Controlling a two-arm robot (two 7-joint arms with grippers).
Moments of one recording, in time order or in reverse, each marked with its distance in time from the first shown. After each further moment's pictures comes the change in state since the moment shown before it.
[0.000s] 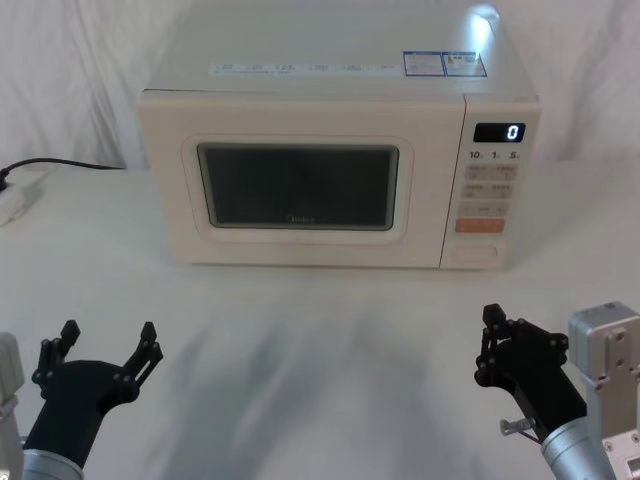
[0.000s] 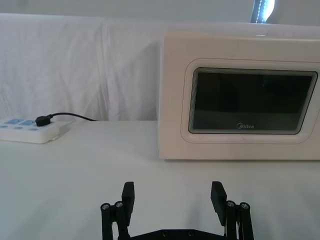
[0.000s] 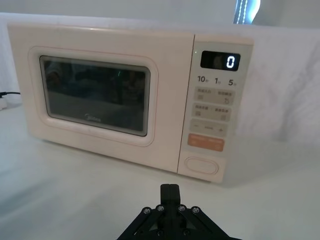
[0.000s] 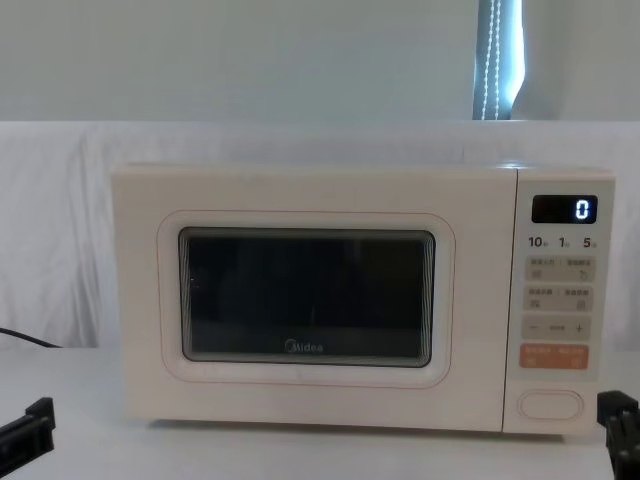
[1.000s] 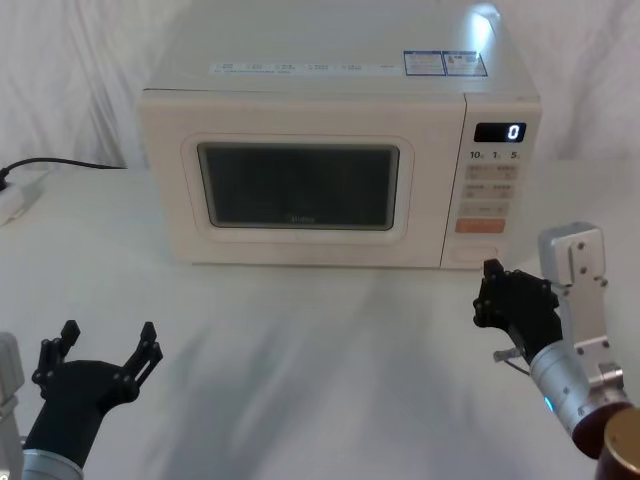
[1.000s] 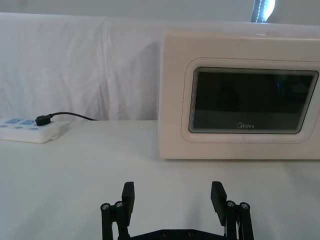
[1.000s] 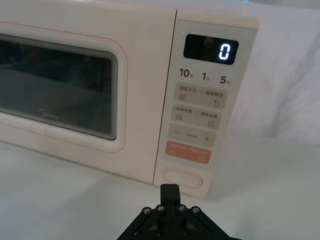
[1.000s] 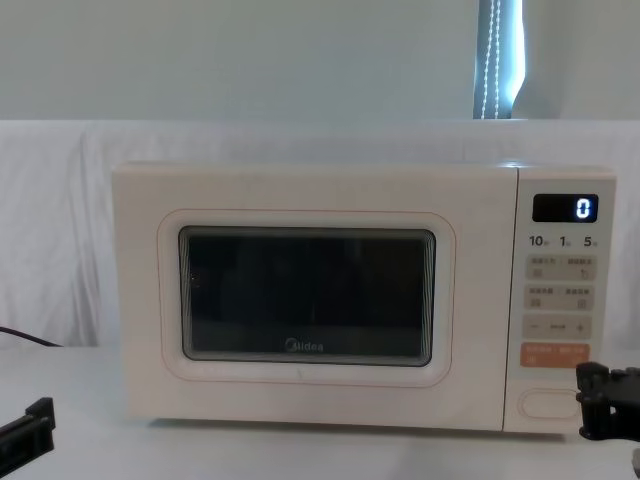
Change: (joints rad) left arm 0.000 0.000 0.000 0.000 0.000 0.000 0.000; right arm 0.221 -0.091 0.071 0.160 -0.080 0.176 0.062
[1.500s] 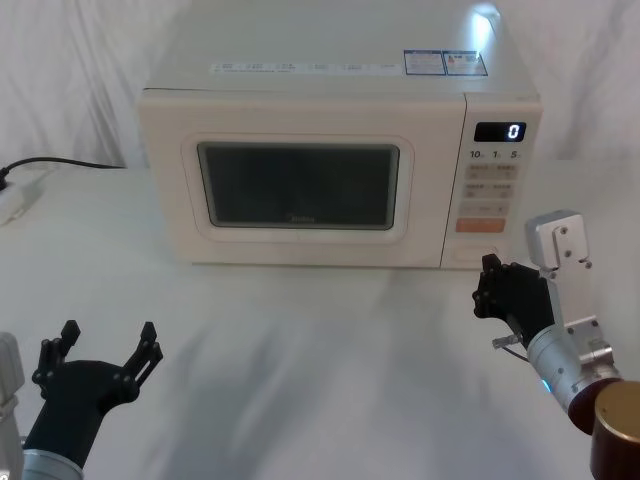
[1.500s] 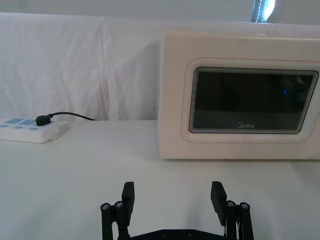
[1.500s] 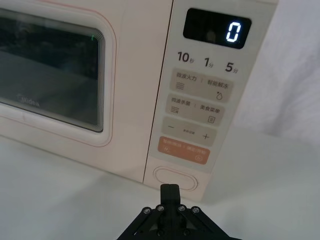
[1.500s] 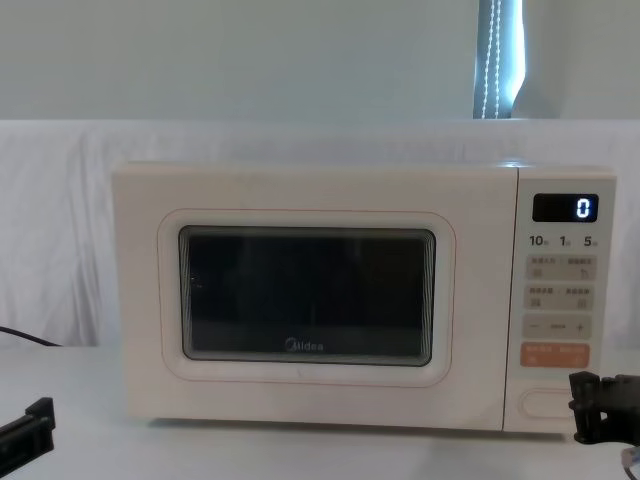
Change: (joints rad) left arm 0.000 0.000 0.000 0.000 0.000 0.000 0.000; right arm 0.098 -0.004 0.018 0.125 -0.040 0.011 0.039
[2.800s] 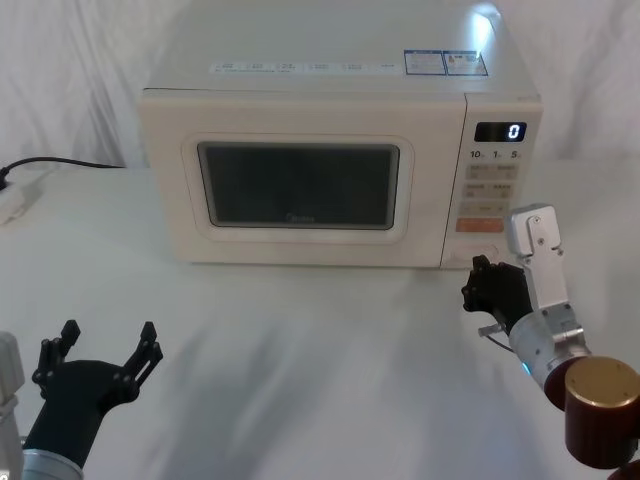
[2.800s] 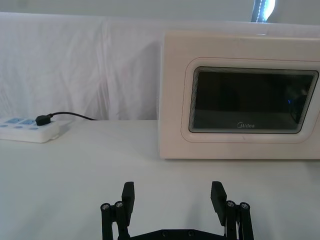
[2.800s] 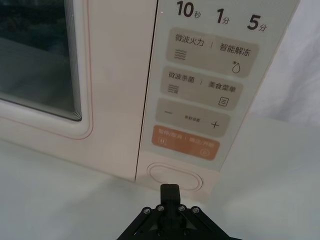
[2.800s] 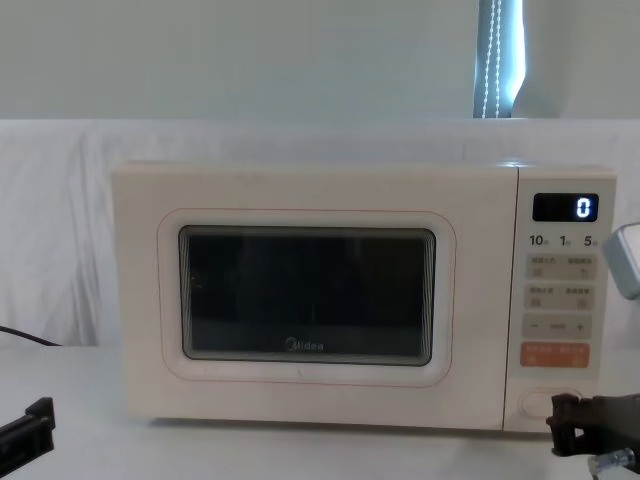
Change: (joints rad) left arm 0.000 0.000 0.000 0.000 0.000 0.000 0.000; right arm 0.134 -0.048 0.018 0.217 -0.030 -0.009 -0.006
